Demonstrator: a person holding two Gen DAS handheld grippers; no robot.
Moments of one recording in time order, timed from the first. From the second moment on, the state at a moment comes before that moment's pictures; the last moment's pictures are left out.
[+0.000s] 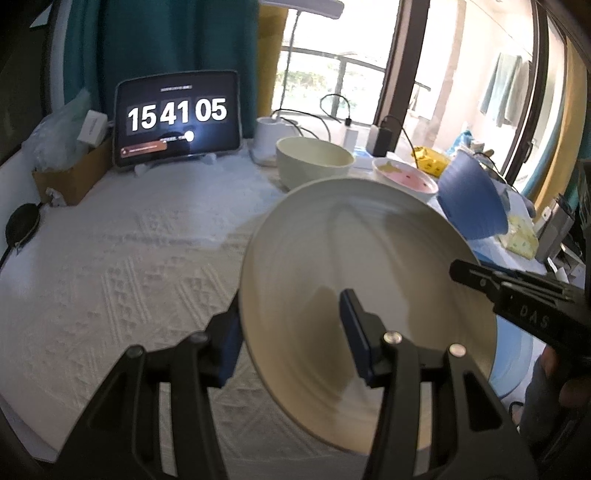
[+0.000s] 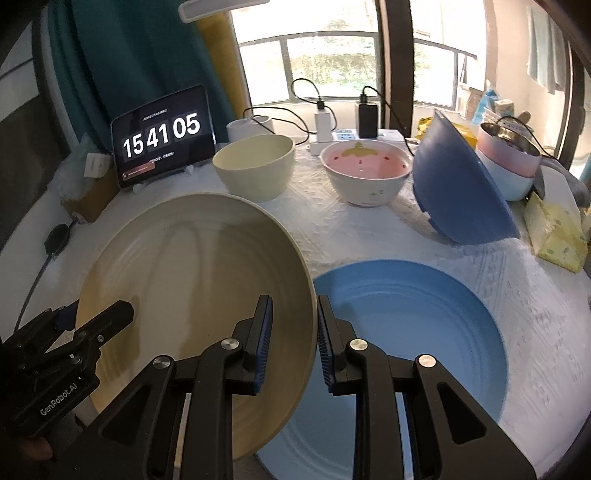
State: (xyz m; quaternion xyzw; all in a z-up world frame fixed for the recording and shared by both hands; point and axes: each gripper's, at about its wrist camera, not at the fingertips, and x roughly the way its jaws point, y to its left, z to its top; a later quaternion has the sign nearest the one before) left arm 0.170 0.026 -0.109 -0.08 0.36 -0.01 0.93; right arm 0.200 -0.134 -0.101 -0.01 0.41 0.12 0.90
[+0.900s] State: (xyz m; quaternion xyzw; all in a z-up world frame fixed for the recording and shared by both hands) left arm 0.179 -0.067 -0.110 -0.02 0.38 -0.05 0.92; right arm 0.187 -0.234 -0.110 0.06 0.40 0.09 0.91
